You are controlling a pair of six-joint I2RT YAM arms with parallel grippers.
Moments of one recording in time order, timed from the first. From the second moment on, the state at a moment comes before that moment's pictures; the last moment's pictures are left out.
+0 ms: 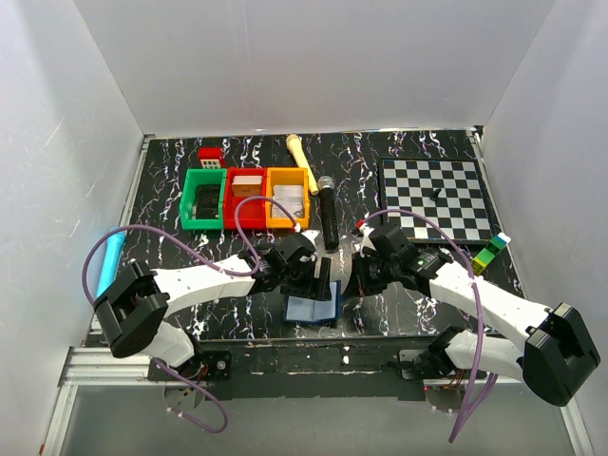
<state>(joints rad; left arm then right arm) -0.98 1.46 0.84 -0.29 0.08 -0.72 0.73 1.11 0.67 -0.48 -0.35 0.52</state>
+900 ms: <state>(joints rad) -1.02 1.52 0.87 -0.29 0.09 -0.69 0.73 1.10 0.69 -0.48 -0.36 0.52</state>
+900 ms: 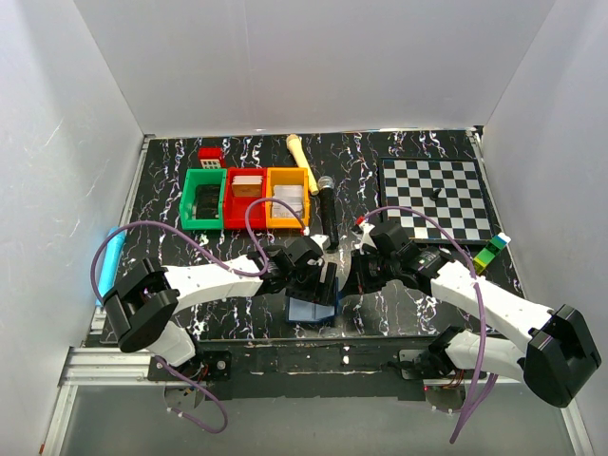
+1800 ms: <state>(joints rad) -1.02 1.50 0.87 -0.36 -0.03 -0.70 0.73 1.09 0.69 -0.48 -0.36 0.52</state>
